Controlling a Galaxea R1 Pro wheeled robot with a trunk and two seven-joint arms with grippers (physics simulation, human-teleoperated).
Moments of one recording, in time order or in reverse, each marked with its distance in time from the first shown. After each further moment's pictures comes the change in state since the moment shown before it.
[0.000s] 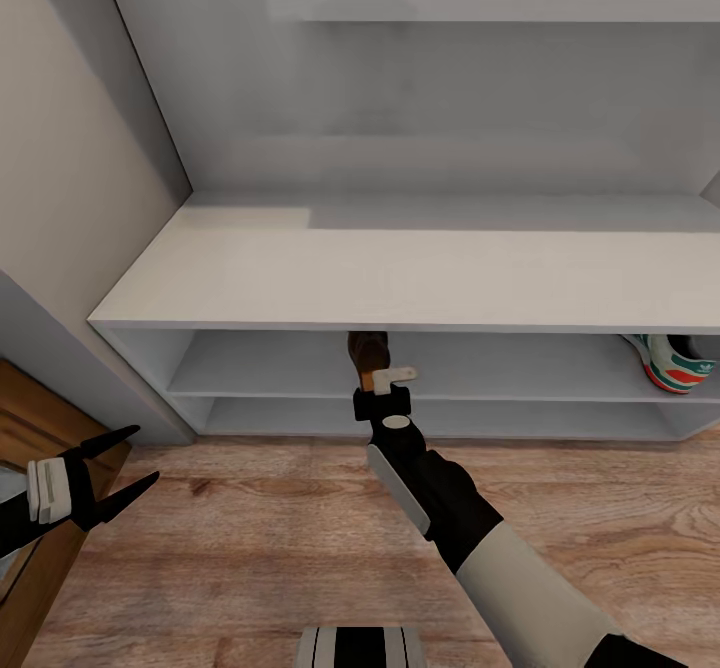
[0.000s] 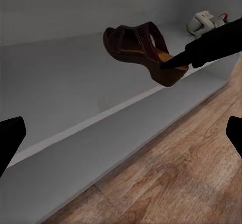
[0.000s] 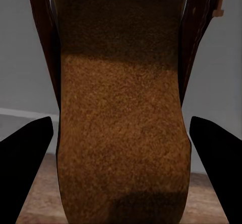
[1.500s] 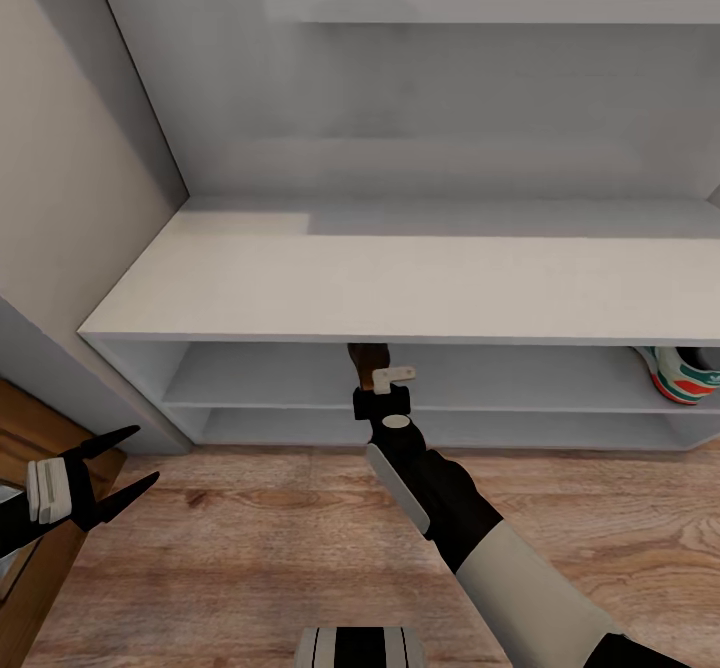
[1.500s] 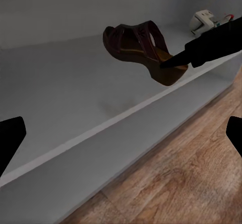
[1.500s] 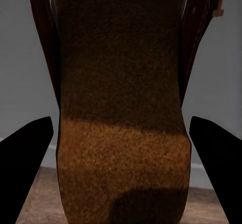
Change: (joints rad) left arm 0.000 0.000 0.000 0.000 -0.001 0.000 0.000; right arm -0.001 0.000 0.002 -0.002 -0.004 -0.003 -0.001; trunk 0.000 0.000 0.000
